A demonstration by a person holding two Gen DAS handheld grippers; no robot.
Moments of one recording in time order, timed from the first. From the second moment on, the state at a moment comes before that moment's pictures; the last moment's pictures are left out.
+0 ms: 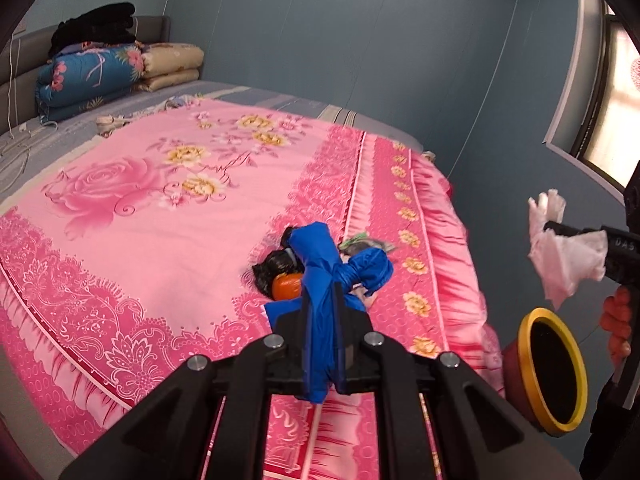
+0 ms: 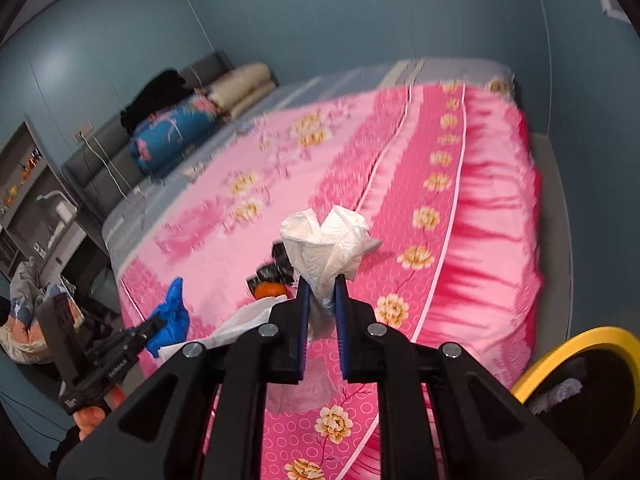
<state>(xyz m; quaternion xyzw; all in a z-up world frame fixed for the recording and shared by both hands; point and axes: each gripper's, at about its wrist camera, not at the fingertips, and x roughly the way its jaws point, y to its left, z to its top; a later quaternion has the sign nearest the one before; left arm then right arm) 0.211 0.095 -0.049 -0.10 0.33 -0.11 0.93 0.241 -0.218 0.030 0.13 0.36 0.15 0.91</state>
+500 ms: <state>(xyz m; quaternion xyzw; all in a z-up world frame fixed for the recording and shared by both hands) 0.162 0.022 0.020 -0.07 0.27 -0.14 0.95 0.178 -0.293 0.084 0.15 0.29 0.12 0.94</state>
